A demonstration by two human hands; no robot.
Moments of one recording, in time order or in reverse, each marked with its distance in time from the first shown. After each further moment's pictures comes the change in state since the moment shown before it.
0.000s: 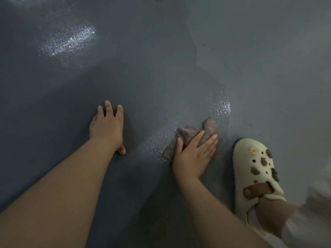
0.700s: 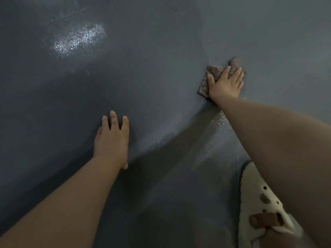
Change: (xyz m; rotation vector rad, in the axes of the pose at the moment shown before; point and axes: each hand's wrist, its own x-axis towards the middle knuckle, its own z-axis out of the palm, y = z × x) left_hand 0.004 0.002 0.004 0.039 -0.029 -0.007; right_hand 0.253 -0.061 -0.045 -0.030 -0.079 -0.153
